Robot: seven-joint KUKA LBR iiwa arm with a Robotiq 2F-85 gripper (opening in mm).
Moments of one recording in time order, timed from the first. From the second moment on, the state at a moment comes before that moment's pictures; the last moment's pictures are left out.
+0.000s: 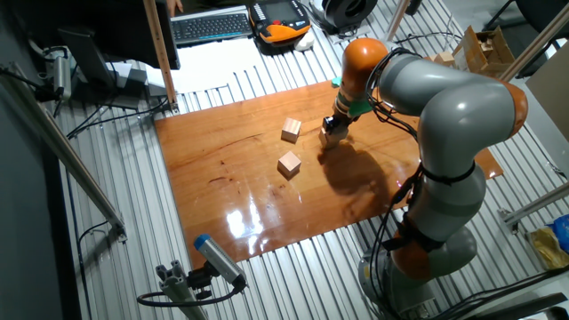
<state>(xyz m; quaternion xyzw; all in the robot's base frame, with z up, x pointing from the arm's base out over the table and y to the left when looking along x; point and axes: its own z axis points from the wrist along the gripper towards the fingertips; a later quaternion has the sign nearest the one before) 0.518 0.000 0.125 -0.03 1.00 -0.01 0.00</state>
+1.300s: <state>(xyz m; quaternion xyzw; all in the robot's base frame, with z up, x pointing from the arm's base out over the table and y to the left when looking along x) 0.518 0.000 0.125 -0.03 1.00 -0.01 0.00</state>
